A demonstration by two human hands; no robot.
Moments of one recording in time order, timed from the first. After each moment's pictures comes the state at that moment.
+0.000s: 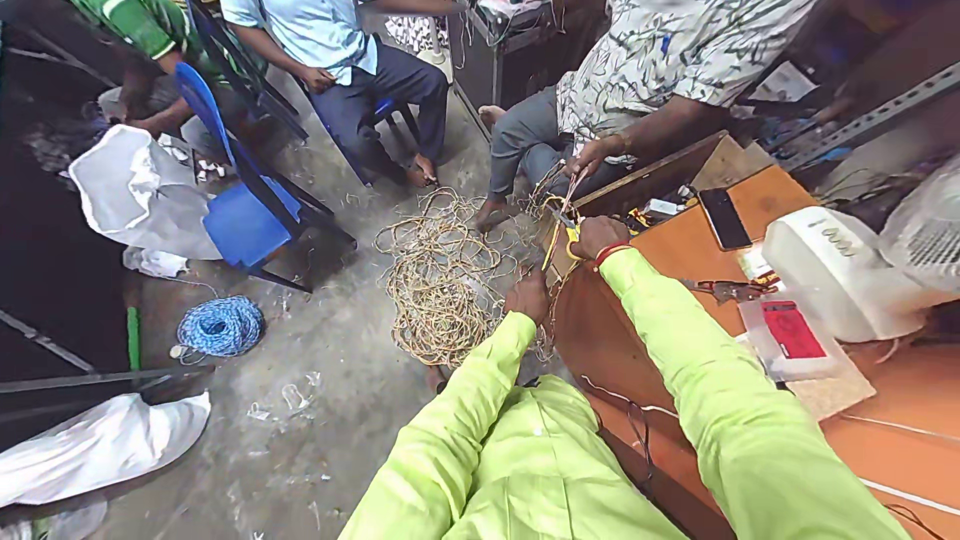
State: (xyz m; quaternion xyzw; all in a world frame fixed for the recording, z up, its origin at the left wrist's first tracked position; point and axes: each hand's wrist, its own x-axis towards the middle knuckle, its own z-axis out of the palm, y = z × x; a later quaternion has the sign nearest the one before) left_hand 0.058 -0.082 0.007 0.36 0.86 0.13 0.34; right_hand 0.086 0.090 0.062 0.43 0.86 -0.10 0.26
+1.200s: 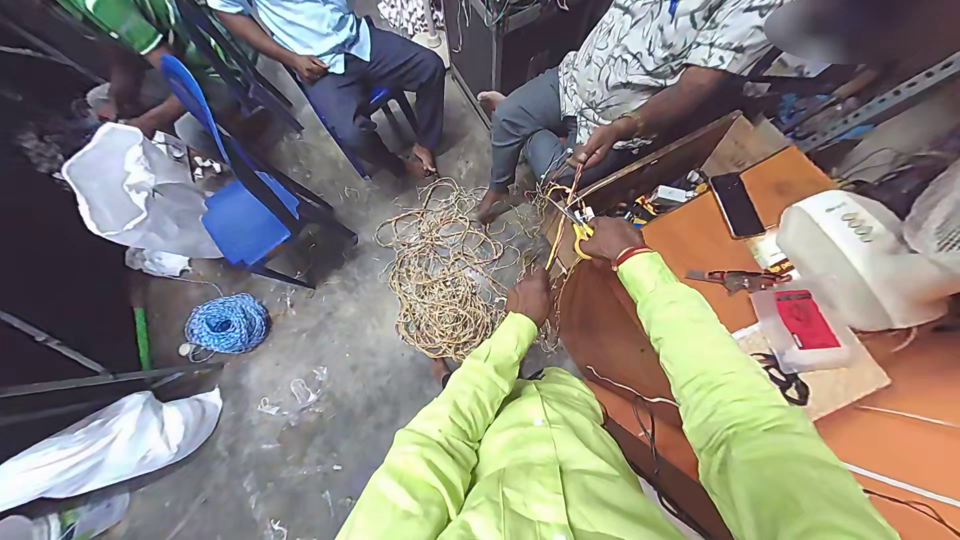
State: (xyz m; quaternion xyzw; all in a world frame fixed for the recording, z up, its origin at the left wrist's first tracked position) left_hand 0.056 -0.092 0.005 0.37 0.85 0.14 0.34; right_hand 0.107 0.106 0.031 0.43 0.86 -0.17 0.23
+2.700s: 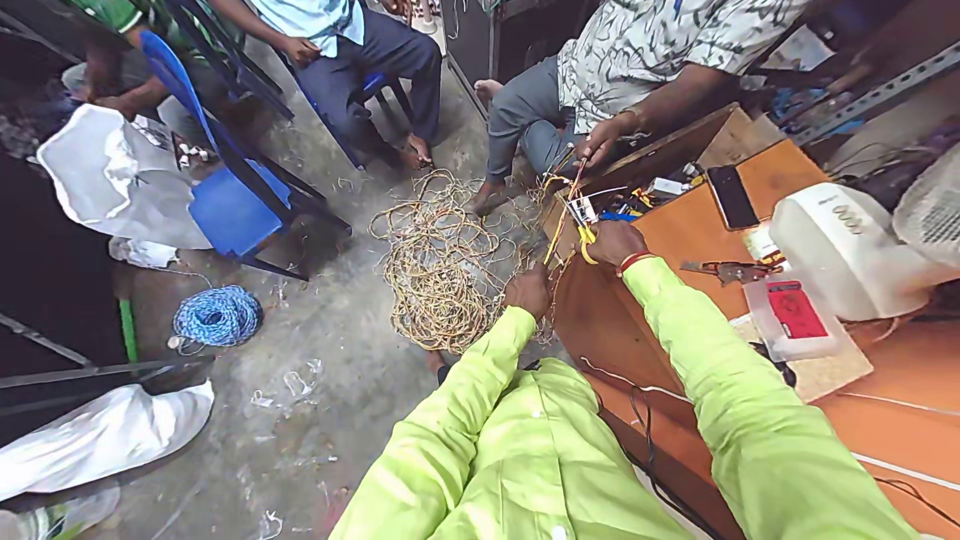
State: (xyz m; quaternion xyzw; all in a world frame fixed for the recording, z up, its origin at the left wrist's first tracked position) left_hand 0.064 -0.098 -0.002 0.37 0.85 0.15 0.34; right_hand 0.134 0.098 0.018 0.42 0.86 -0.17 0.22
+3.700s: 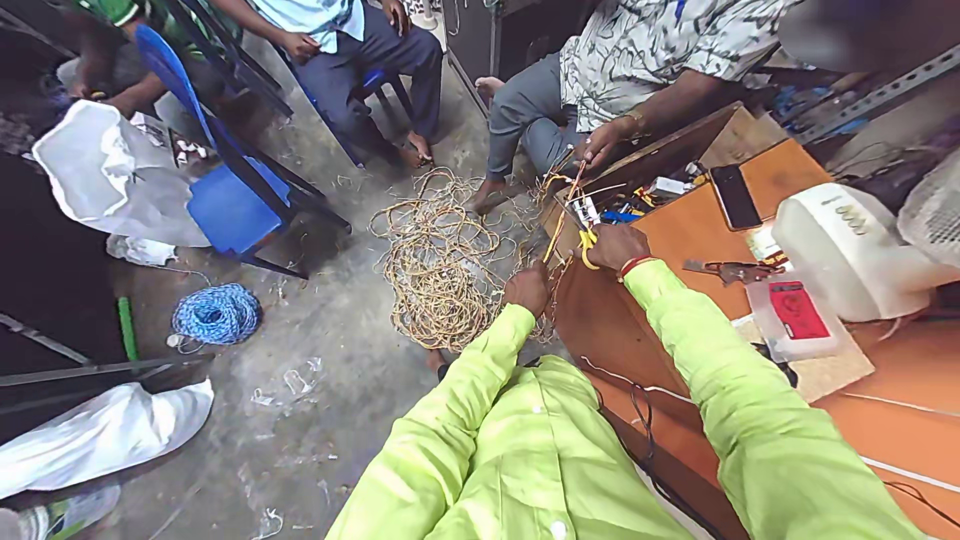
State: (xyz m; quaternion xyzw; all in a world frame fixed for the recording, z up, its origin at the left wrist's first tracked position) left_hand 0.057 -0.100 -0.007 0.36 0.85 0.16 0.35; right_hand 0.135 0.089 0.018 0.41 0.87 -0.12 0.24
